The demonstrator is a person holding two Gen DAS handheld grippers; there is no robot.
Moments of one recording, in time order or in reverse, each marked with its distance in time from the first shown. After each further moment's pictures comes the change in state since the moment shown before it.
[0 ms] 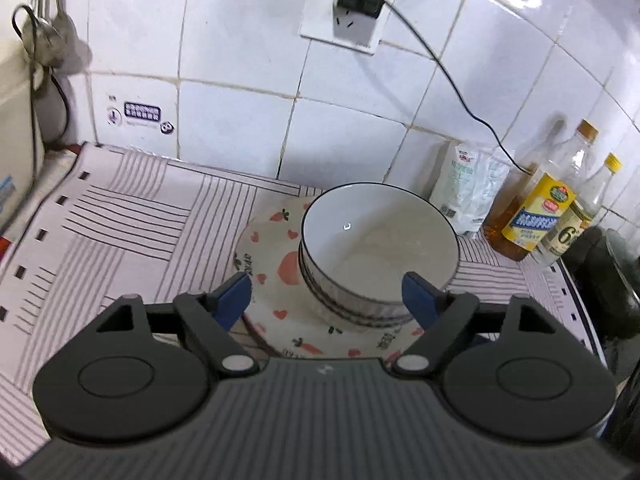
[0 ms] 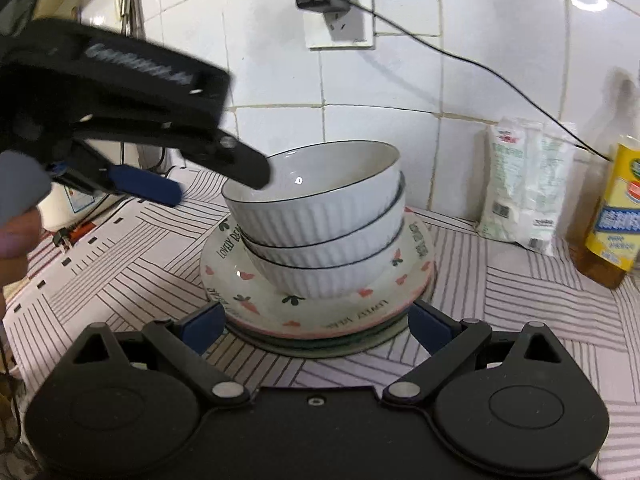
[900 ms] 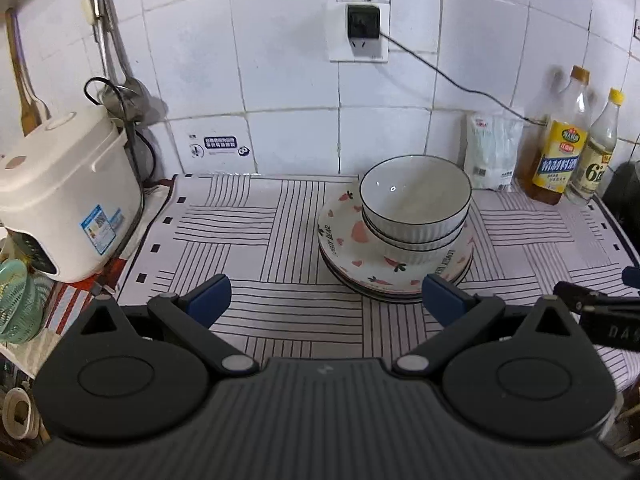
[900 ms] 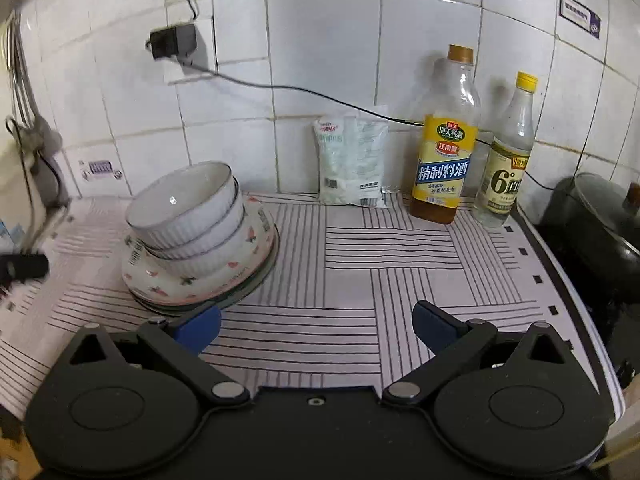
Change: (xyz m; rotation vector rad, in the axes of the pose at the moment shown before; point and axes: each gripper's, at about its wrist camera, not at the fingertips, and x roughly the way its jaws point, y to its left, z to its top) left arm -0.104 -0.016 -0.033 0.177 -0.015 0.223; right arm -0.110 -0.019 0.009 0.225 0.078 -0.347
